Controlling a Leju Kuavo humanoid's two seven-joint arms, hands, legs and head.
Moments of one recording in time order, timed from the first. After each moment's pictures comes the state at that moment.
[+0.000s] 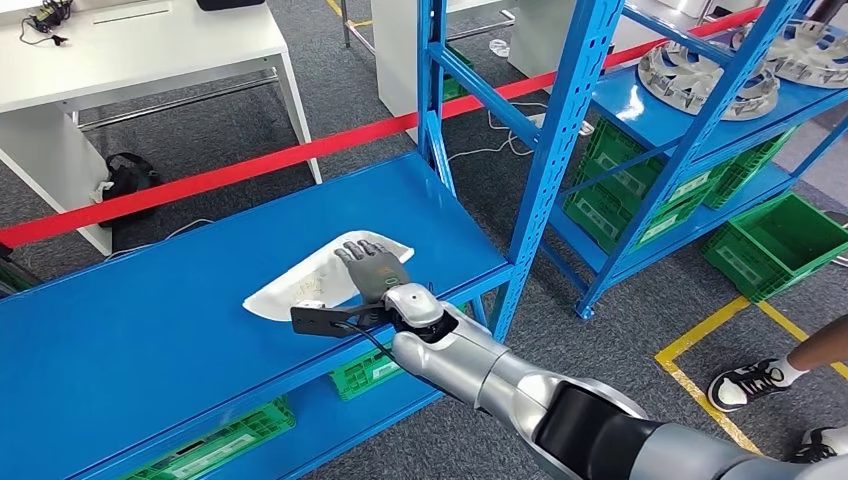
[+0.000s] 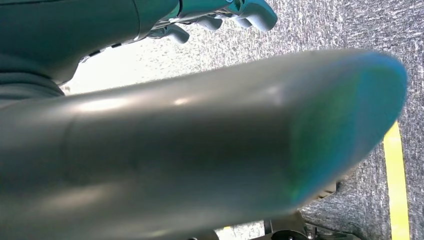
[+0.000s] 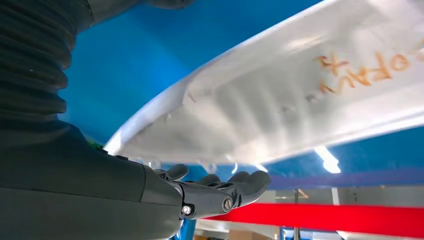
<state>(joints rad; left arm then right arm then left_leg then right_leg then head) -0.14 -0.16 1.25 -0.16 -1.23 -0.08 0.04 -0.46 -0.03 0.78 -0.59 0.85 0.08 0.06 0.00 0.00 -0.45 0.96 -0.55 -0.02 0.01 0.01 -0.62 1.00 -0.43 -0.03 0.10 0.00</state>
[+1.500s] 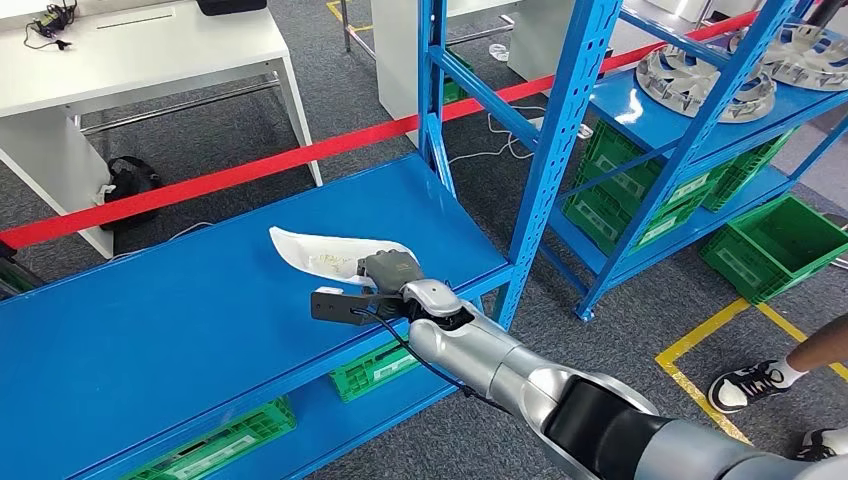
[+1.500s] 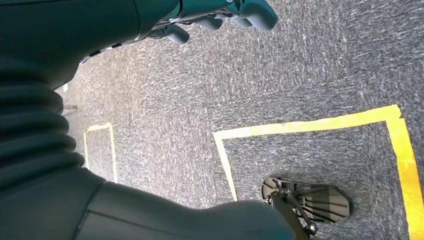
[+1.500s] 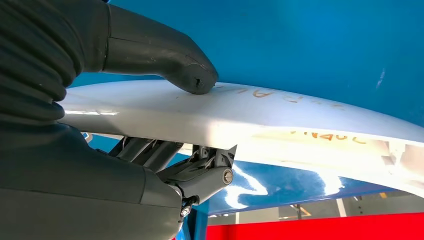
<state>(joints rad) -0.13 -0.13 1.25 -0.16 -1.28 -0.07 0.04 -0.47 -0.08 0.75 -0.55 0.68 0.08 -0.01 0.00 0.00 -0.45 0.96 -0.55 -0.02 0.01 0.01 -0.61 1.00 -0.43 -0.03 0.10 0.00</state>
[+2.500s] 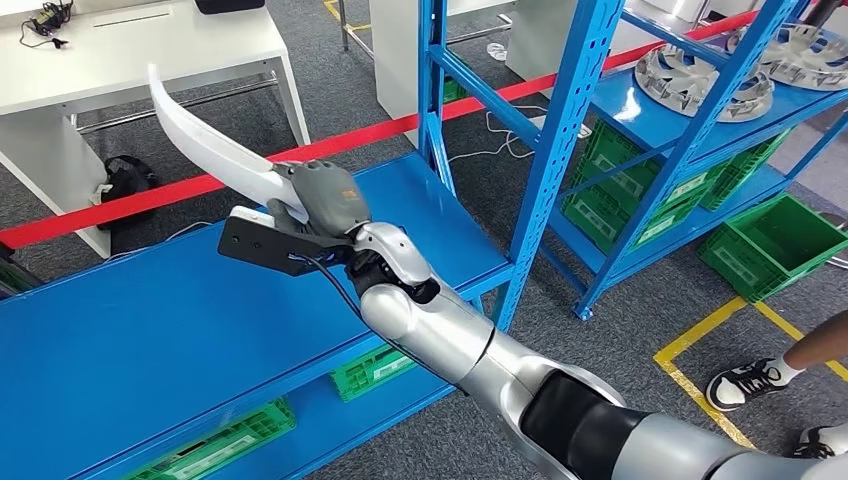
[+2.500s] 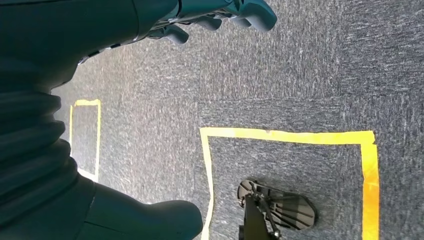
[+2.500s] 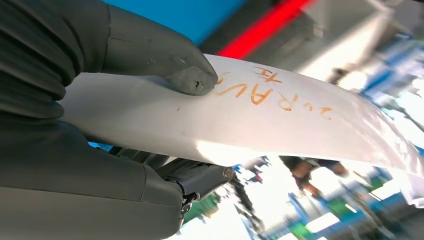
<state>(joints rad) -0.16 -0.13 1.28 -0.16 -1.19 0.04 0.06 -0.56 0.05 0.72 -0.99 0.64 -0.04 -0.04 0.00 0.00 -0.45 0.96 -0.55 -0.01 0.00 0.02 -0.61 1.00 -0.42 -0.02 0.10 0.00</state>
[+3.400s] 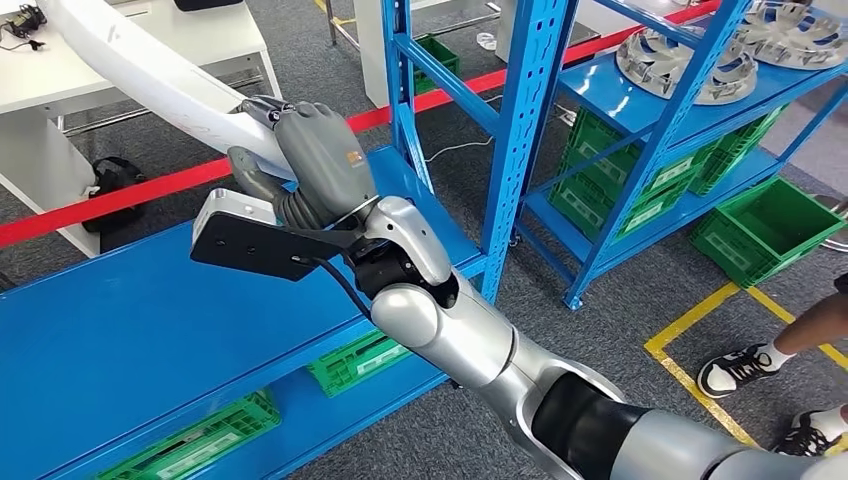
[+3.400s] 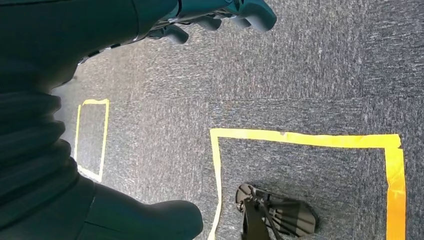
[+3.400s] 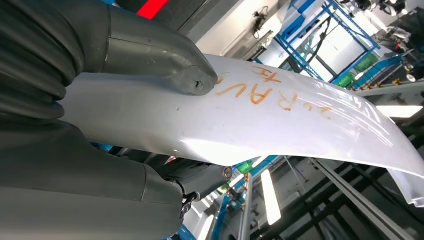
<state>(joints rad) -0.15 -0.13 1.30 -0.17 -1.21 0.07 0.07 -0.57 0.04 0.73 -1.31 0.65 -0.04 -0.05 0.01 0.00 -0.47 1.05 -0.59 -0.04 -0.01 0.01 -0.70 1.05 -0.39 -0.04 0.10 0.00</state>
